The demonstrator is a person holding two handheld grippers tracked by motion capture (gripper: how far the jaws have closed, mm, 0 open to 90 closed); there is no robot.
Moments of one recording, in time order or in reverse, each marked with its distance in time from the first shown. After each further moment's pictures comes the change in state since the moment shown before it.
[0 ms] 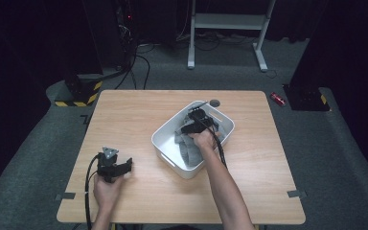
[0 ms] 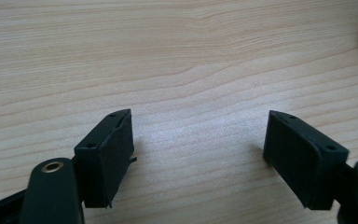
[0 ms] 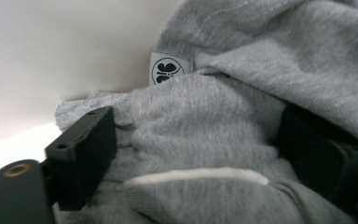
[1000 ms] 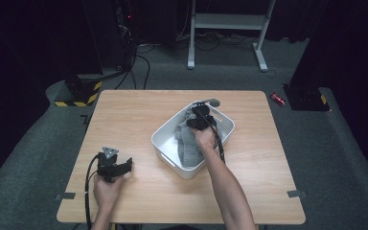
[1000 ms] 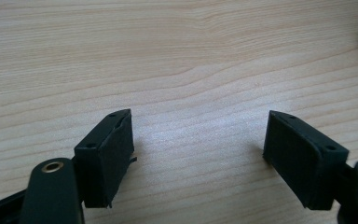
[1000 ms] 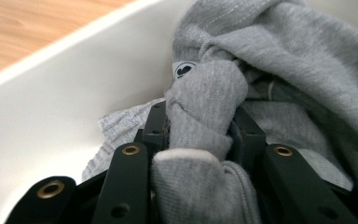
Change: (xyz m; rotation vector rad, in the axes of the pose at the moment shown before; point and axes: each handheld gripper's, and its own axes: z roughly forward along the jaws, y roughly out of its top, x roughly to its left) left arm 0.000 0.001 0.000 0.001 -0.002 -0.002; right arm 0.000 0.006 -0.031 -0.079 0.055 0.146
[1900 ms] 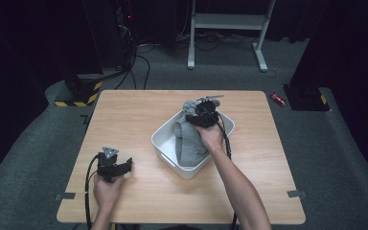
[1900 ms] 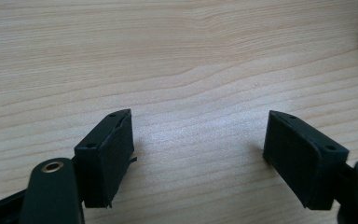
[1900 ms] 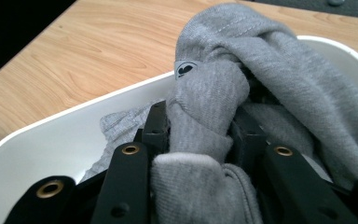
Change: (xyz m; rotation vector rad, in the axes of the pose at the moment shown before) left arm 0.000 0.000 0.000 0.000 0.000 0.000; right arm -0.001 0.003 -0.047 -0.135 0.157 -0.126
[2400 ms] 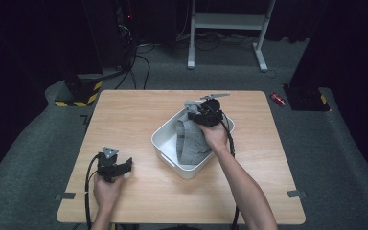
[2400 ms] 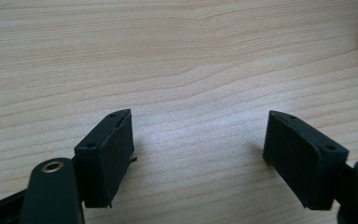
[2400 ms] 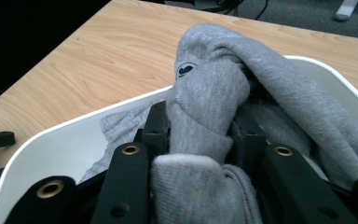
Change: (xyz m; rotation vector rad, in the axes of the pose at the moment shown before) left arm 0.000 0.000 0.000 0.000 0.001 0.000; right arm -0.004 0.003 -0.019 -0.046 0.040 -0.017
